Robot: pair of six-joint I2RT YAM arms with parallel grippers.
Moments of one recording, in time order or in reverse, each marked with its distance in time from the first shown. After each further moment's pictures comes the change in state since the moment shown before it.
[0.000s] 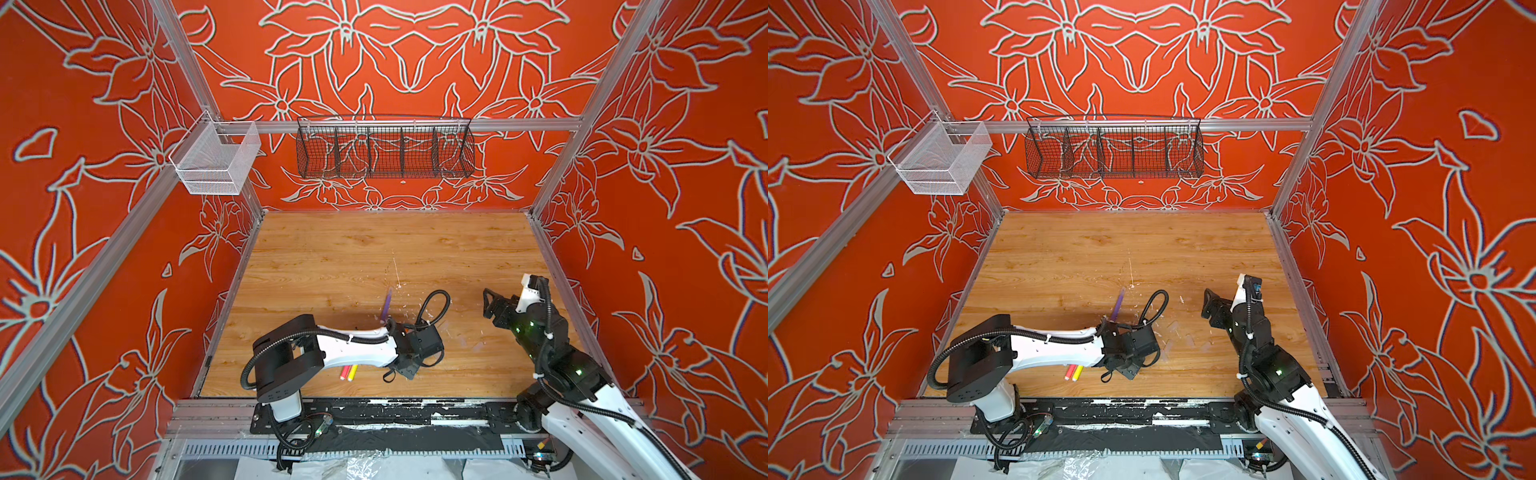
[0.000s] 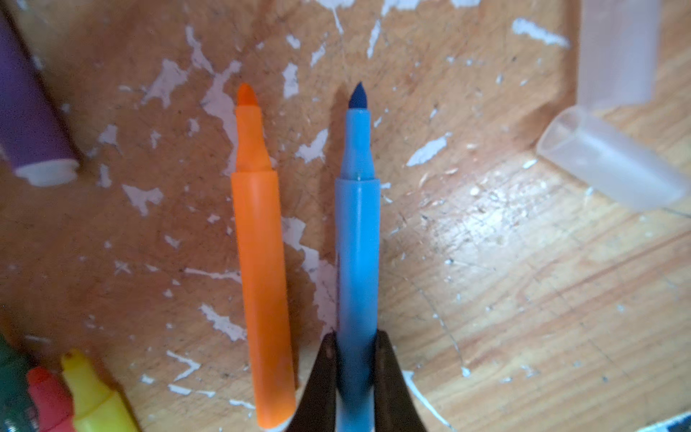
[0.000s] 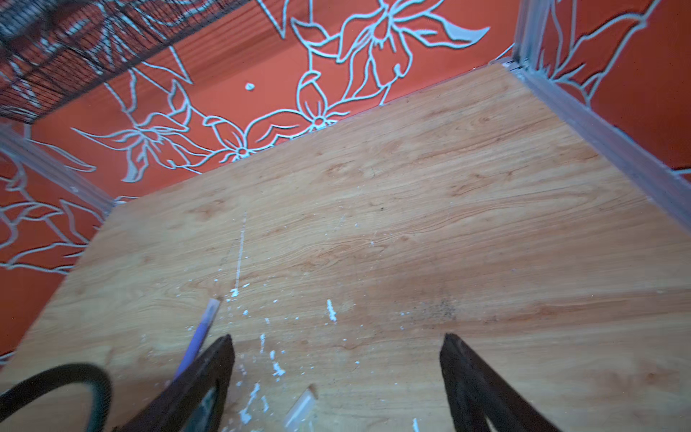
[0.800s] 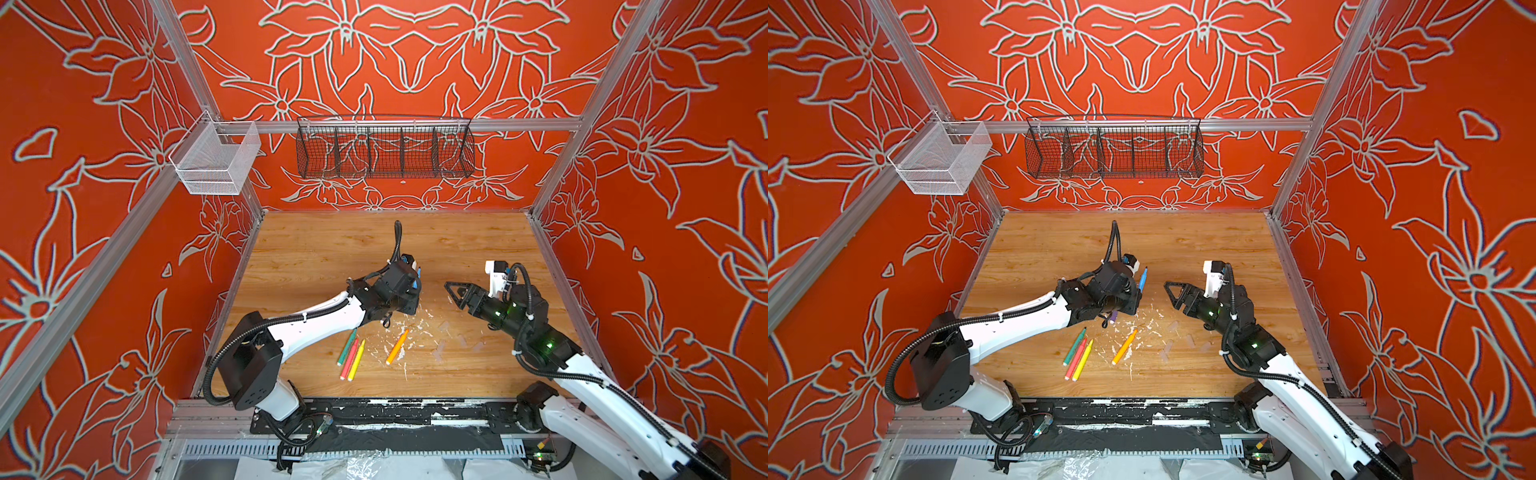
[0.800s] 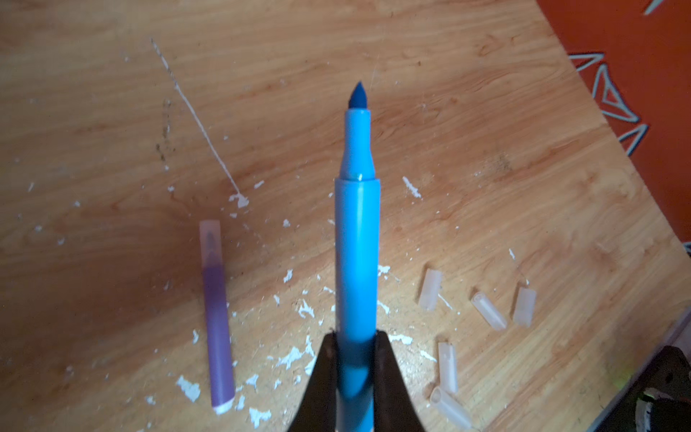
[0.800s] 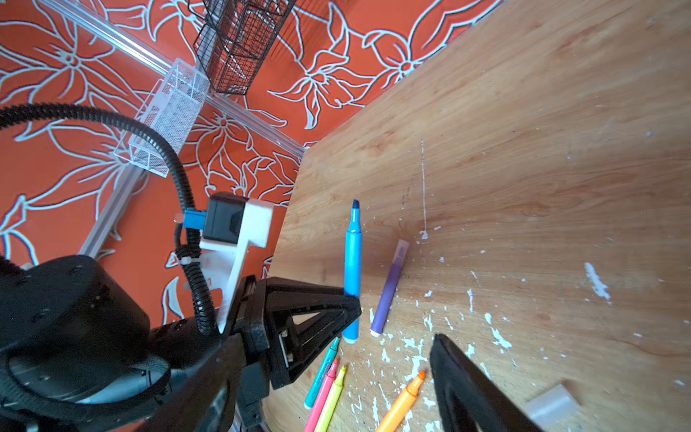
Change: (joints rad) left arm 0.325 -0.161 0.065 0.365 0.138 0.128; right arm 0.023 0.312 -0.011 0.437 -0.545 0.337
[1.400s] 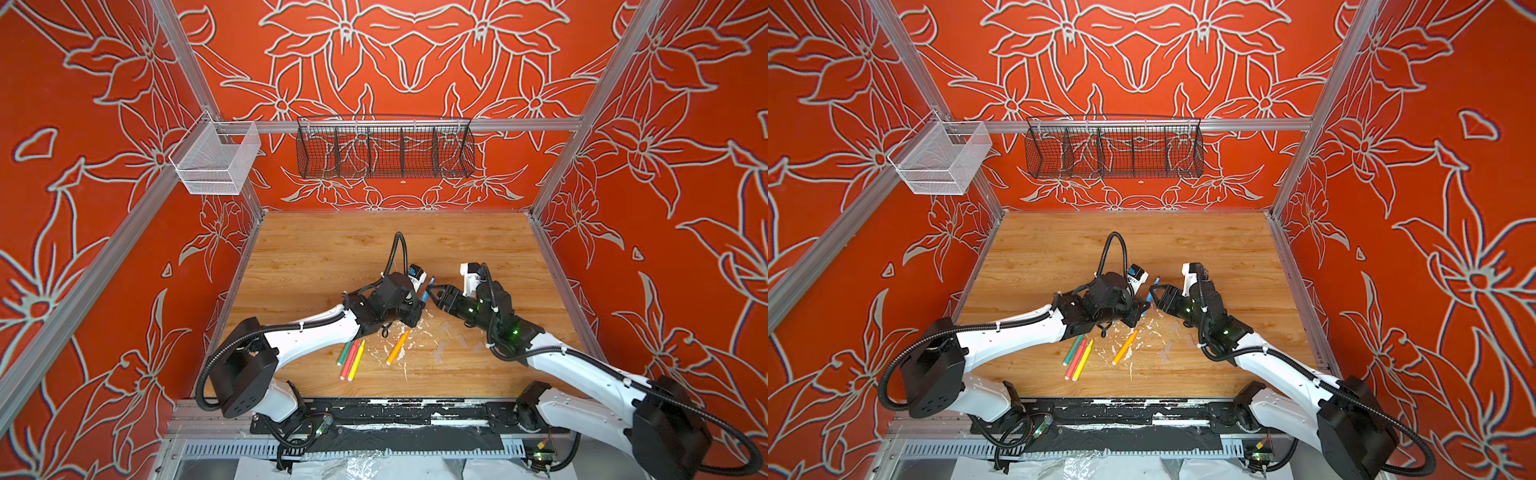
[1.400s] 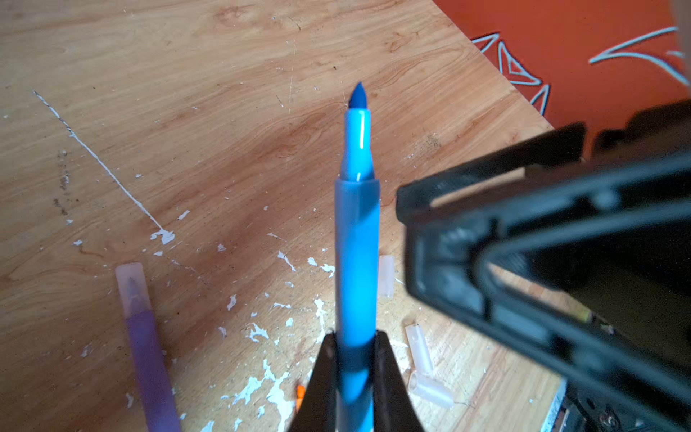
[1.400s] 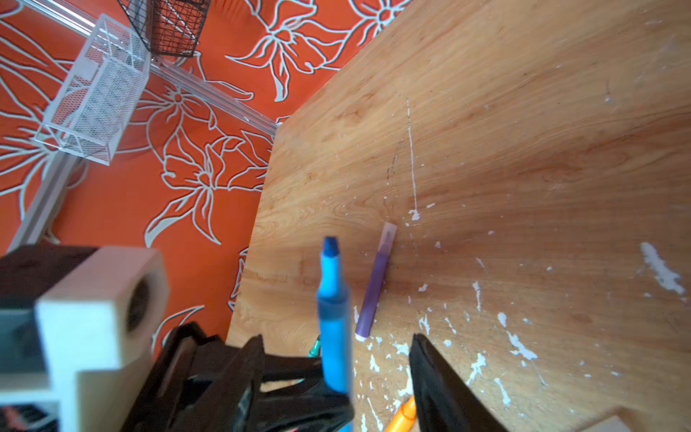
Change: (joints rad) left arm -0.036 -0.075 -0.175 0.216 0.116 0.139; right arm 0.122 0.272 -0.011 0.179 0.137 0.039
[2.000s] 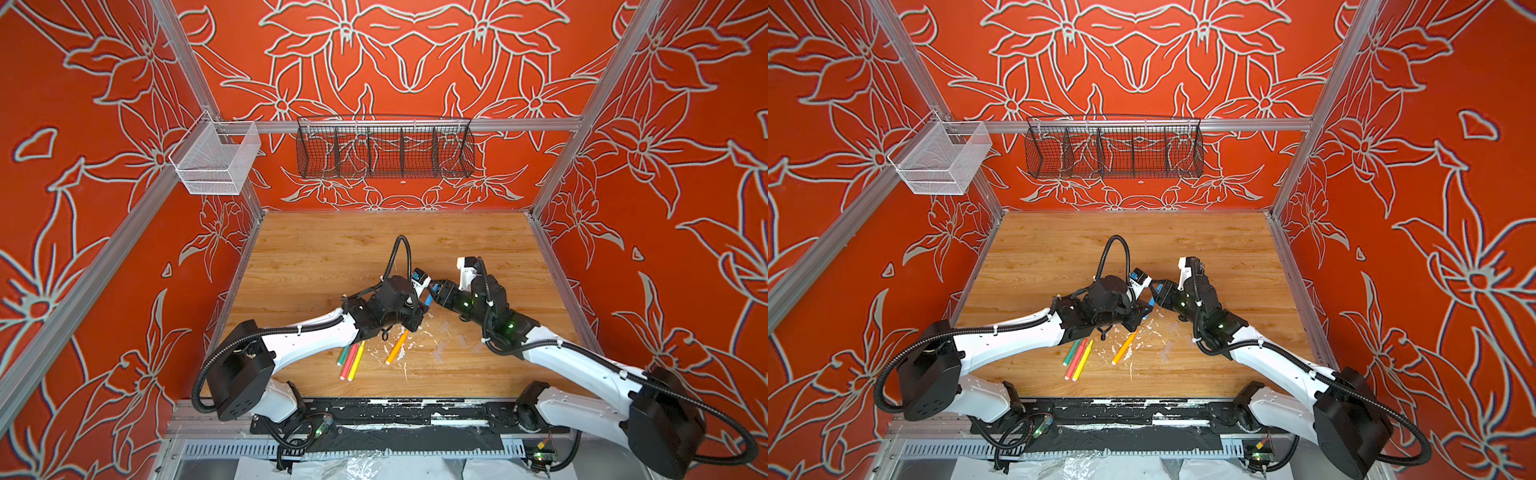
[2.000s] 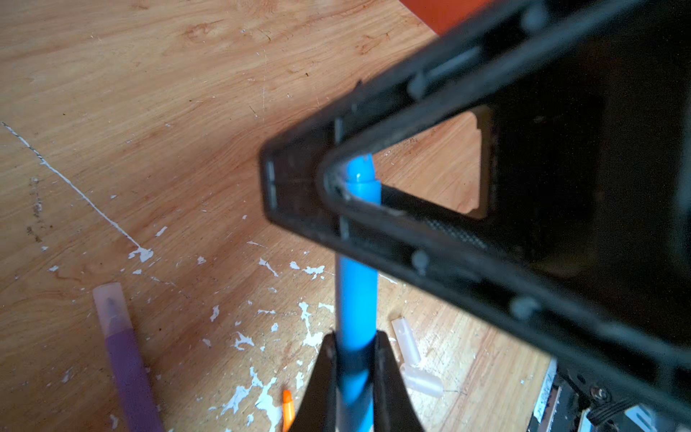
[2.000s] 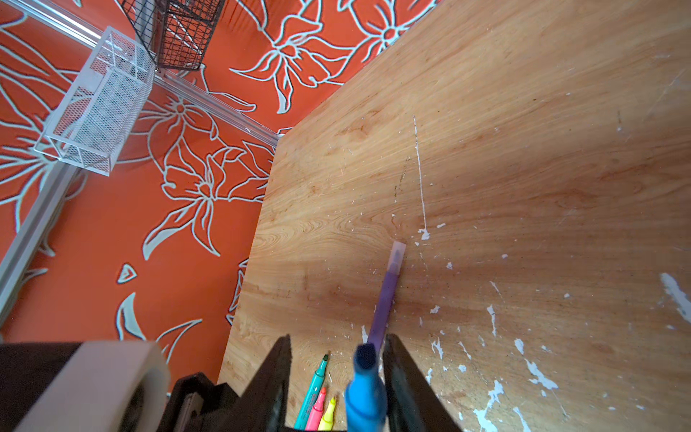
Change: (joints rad) left arm -0.017 -0.006 -0.011 0.029 0.022 0.052; right arm 0.026 0.040 0.073 -0.023 0.039 -0.009
